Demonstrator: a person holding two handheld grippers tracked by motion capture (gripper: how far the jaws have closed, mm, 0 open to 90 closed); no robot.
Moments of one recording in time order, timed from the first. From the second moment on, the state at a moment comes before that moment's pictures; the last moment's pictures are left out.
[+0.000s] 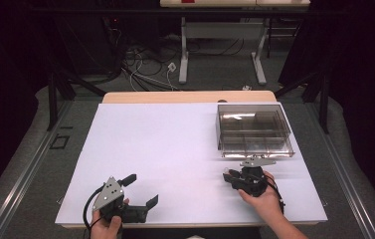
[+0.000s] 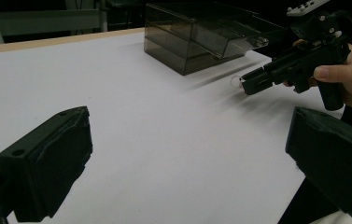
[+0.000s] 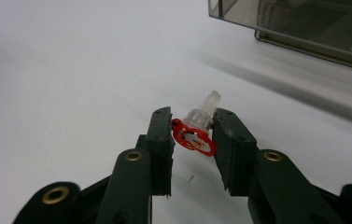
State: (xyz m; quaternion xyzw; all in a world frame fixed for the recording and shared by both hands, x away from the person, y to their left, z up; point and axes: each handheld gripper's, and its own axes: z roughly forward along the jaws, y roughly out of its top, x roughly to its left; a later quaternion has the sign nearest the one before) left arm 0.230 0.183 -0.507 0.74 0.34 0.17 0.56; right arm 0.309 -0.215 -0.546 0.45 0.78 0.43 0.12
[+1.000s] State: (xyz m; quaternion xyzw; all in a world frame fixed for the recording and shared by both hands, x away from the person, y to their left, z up) left arm 0.230 0.183 -0.507 0.74 0.34 0.17 0.56; right arm 0.301 -0.218 -0.525 0.44 0.78 0.44 0.10
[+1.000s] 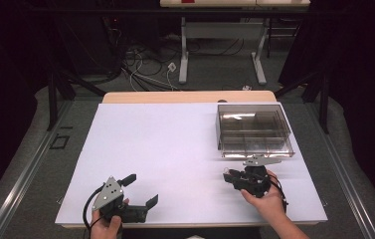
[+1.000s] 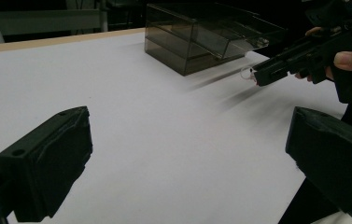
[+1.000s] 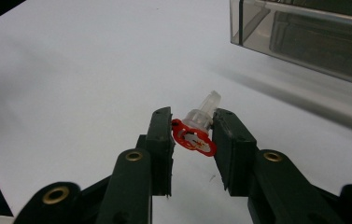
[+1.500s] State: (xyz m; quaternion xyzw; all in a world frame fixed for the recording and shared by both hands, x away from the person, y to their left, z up) left arm 0.230 0.183 -0.507 0.74 0.34 0.17 0.56; right arm 0.299 -0.222 -0.514 0.44 0.77 0.45 0.10
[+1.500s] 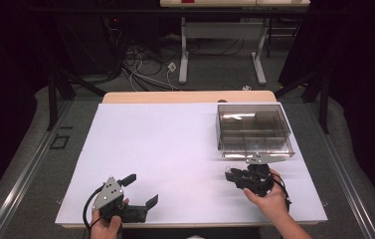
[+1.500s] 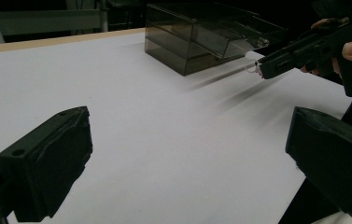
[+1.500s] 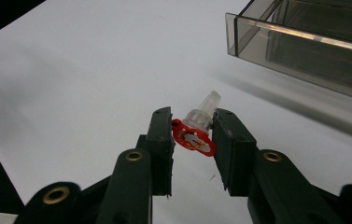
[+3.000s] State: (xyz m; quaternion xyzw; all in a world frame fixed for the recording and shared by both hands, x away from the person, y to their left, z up) left arm 0.231 0.184 -0.508 0.74 0.35 0.17 0.56; right arm 0.348 -0.199 -0.449 0.44 0.79 0.43 0.09
